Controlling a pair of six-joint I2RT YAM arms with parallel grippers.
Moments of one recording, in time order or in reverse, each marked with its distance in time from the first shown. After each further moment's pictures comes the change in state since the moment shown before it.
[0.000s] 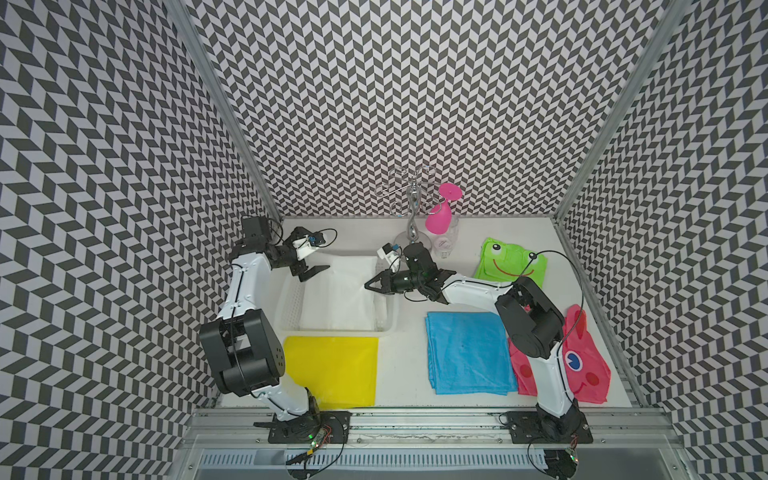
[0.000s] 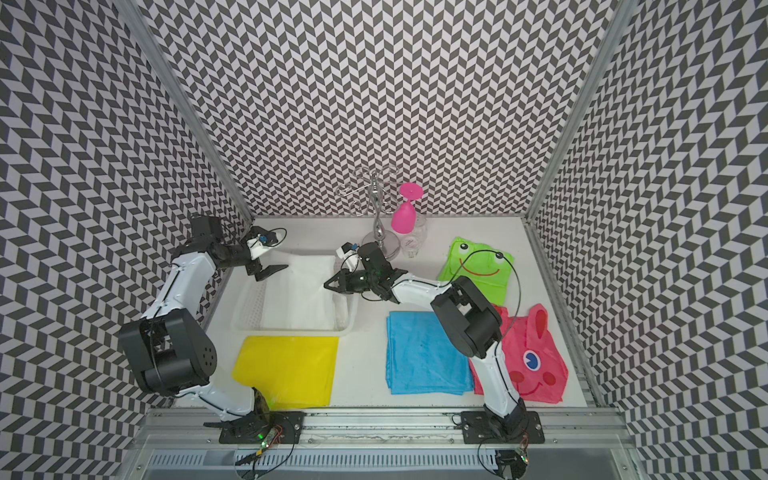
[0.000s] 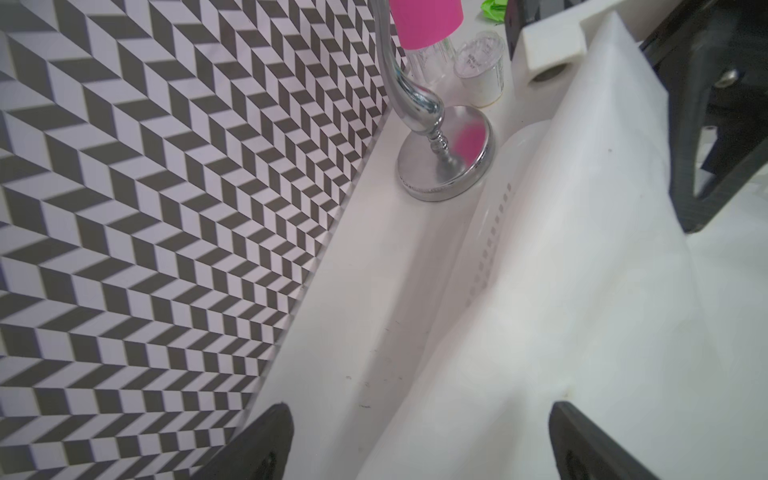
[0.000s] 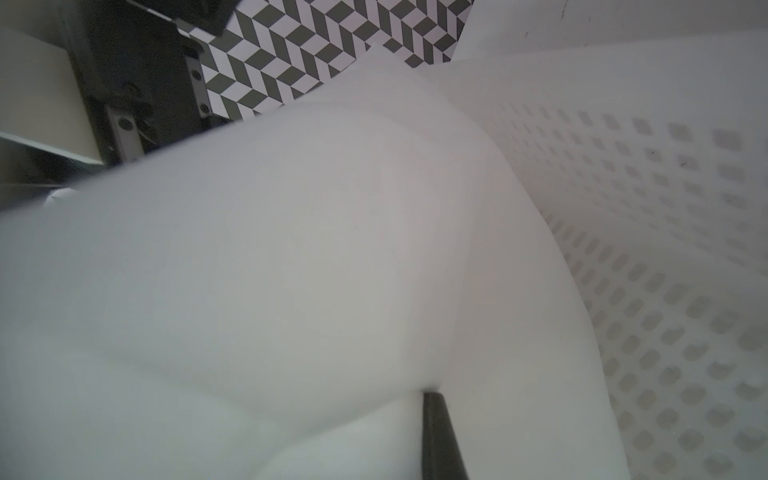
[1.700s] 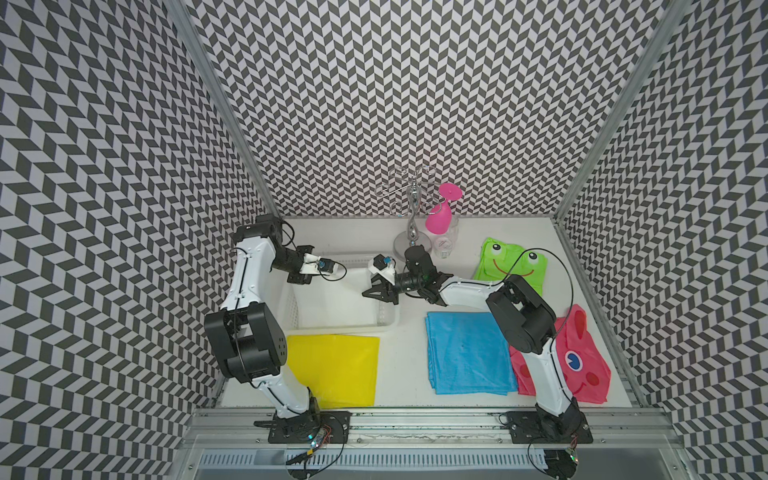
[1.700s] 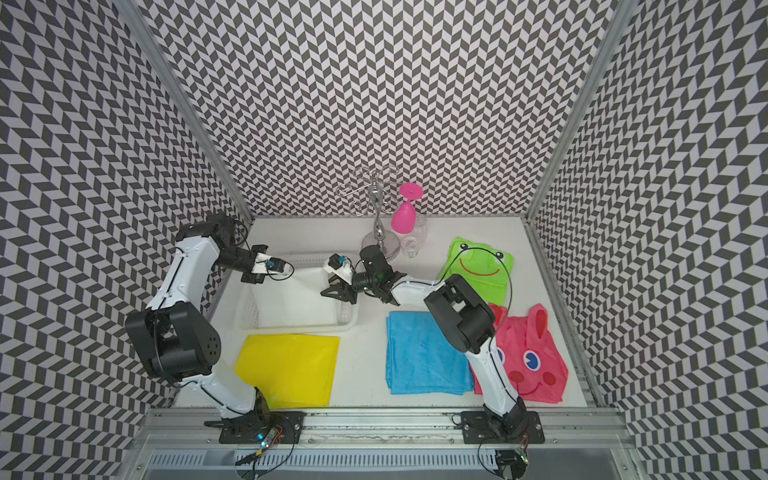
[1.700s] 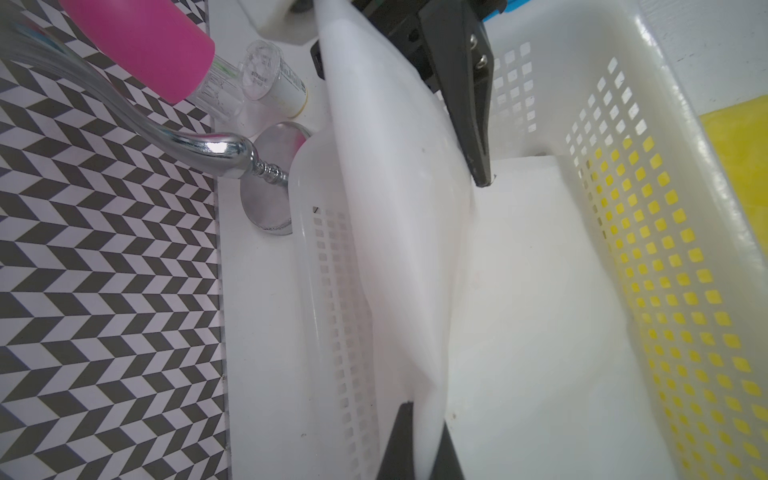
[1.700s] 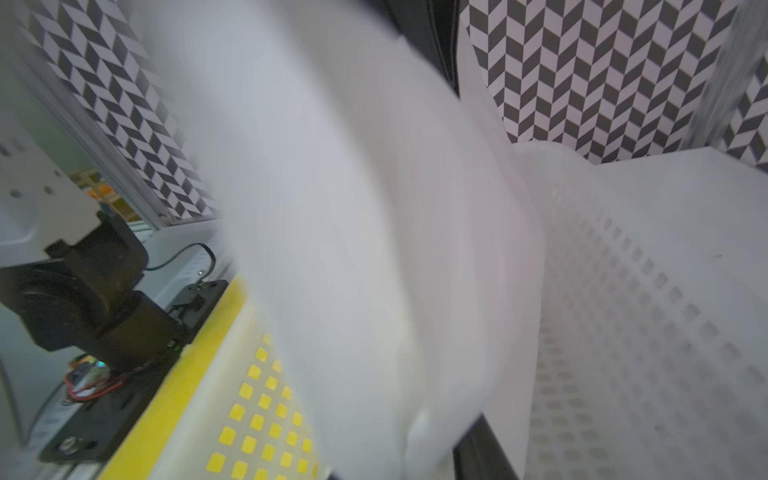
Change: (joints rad) left arm -0.061 0.092 0.267 -0.621 -0.160 0.682; right arm -0.011 0.062 -0.023 0.188 -0.177 -0.890
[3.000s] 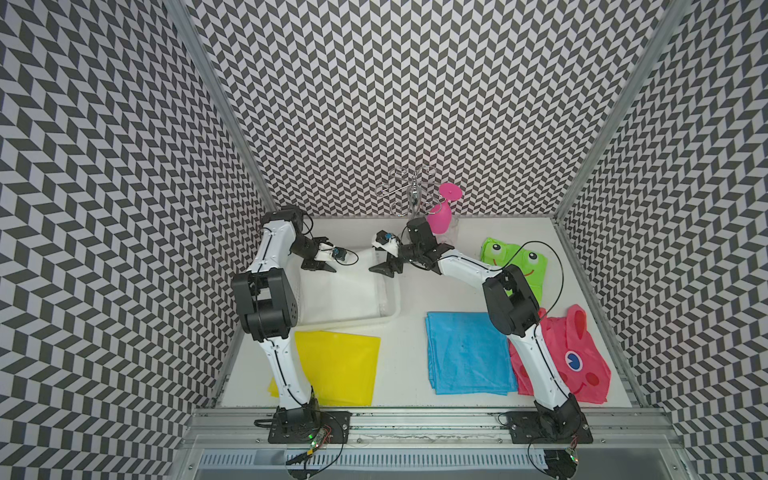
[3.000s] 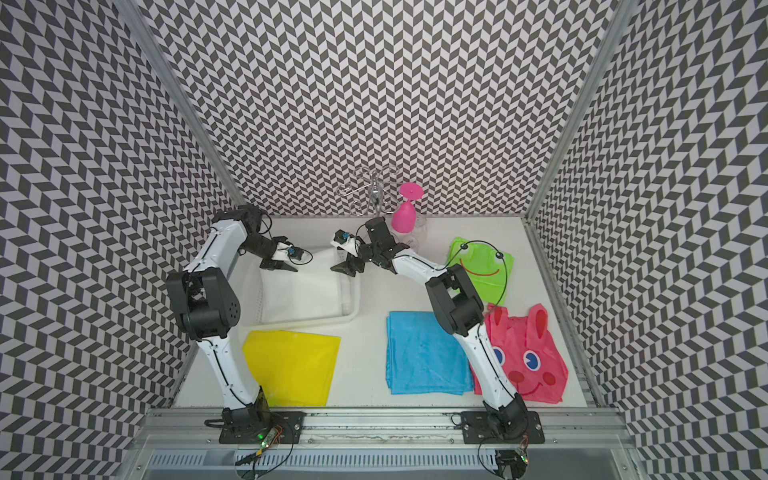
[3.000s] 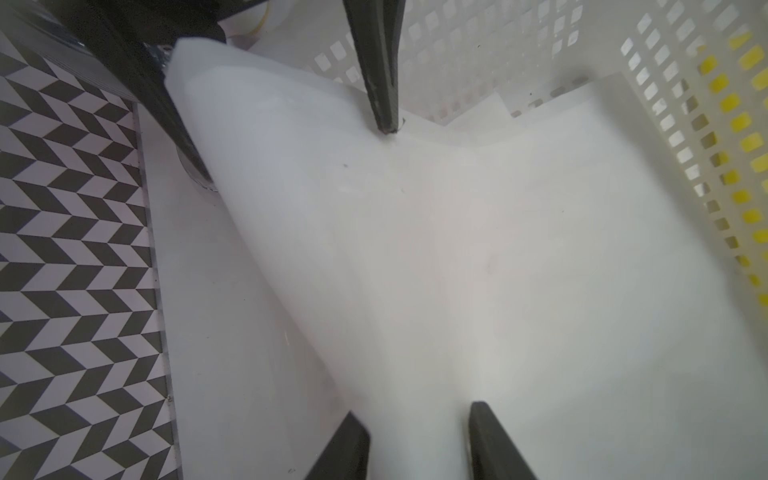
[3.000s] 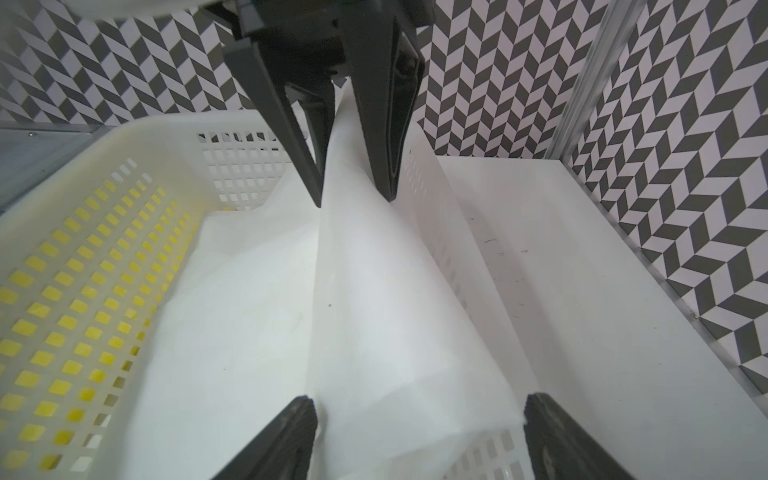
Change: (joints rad) left arm -0.097 0.340 0.261 0.030 -0.106 -0.040; right arm -0.129 0.211 0.475 -0.418 0.077 -0.377
